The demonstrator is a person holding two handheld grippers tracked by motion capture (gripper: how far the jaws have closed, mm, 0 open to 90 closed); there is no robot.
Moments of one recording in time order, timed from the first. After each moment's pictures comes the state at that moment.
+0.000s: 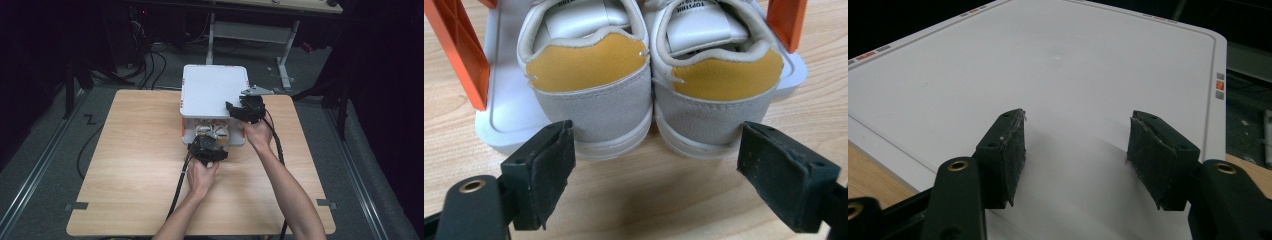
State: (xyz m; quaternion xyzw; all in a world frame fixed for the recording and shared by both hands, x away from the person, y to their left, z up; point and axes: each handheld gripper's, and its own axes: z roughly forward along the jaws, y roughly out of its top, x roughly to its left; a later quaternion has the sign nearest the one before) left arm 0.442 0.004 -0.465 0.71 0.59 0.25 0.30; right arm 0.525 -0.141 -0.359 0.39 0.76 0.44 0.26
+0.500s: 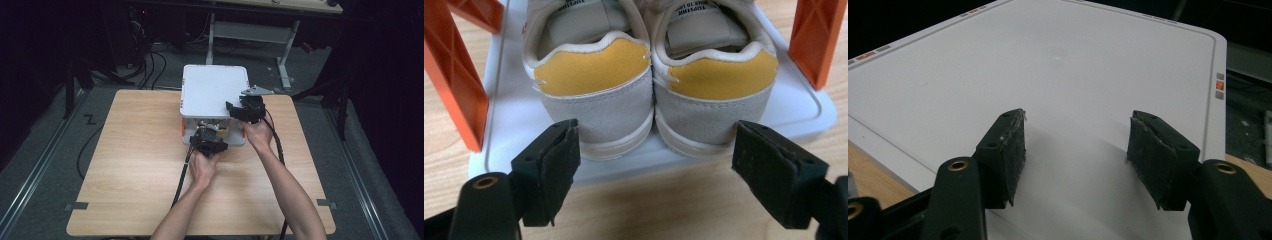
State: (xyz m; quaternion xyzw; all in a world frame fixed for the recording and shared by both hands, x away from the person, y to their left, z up) left arm 0.471 0.001 -0.467 0.69 0.60 0.26 0.31; right arm 0.525 -0.141 -0.359 0.39 0.76 0.44 0.26
